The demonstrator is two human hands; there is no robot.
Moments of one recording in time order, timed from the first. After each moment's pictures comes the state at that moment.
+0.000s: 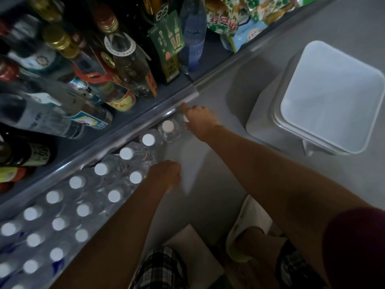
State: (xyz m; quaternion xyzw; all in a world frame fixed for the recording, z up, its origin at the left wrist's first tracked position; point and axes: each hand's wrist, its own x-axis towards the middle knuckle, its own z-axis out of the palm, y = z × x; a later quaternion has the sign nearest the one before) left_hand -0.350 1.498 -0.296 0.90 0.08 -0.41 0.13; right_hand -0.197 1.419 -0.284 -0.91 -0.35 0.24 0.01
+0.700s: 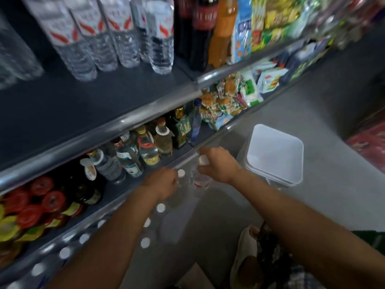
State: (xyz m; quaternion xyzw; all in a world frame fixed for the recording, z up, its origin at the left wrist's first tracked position) left_hand -0.368 1.564 -0.072 0.96 0.02 -0.24 0.15; right_hand -0.284 1.392 -0.032 -0.93 -0.29 0.19 0.15
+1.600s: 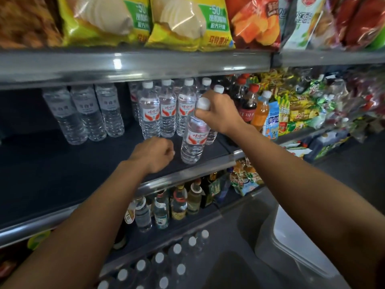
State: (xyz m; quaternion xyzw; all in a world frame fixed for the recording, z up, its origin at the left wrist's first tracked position) left_hand -0.353 1.702 0.128 0.98 0.14 0.04 0.14; right_hand -0.213 1.561 0.195 -0.86 -0.42 -0.10 0.29
